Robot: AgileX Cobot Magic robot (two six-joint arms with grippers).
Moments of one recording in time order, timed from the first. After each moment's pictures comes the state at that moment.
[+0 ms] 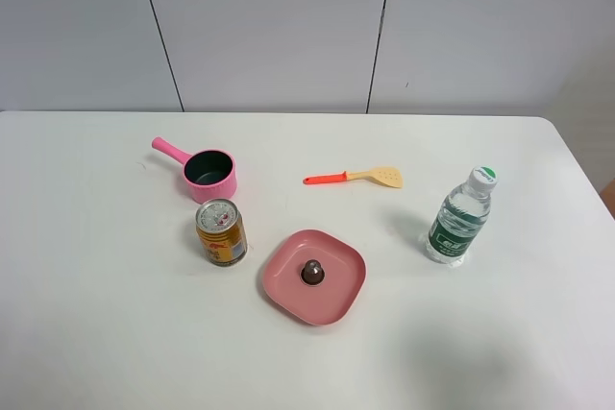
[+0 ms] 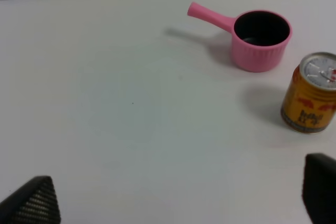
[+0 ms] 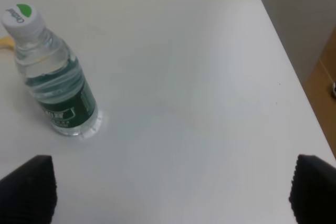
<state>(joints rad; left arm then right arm) 0.18 0.00 -0.51 -0.22 1.06 0.20 -0.03 0.00 -0.49 -0.09 1.07 0.09</state>
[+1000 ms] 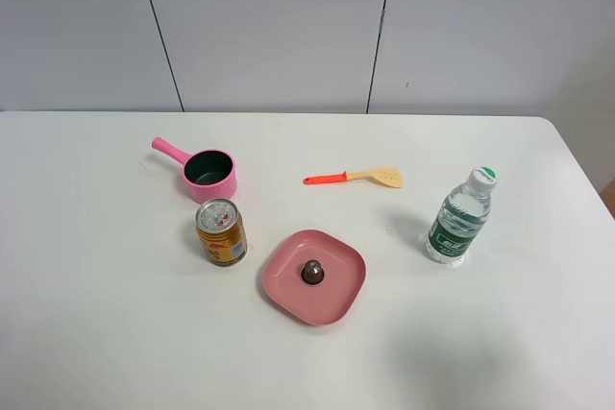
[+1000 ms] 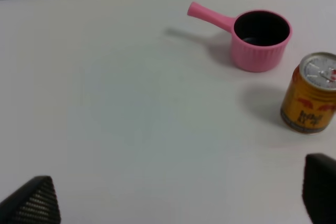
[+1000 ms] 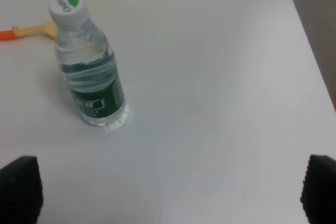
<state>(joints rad) 0.18 0.00 -0.51 -0.22 1.06 0.20 0.03 0.00 -0.48 -0.04 1.07 0.02</state>
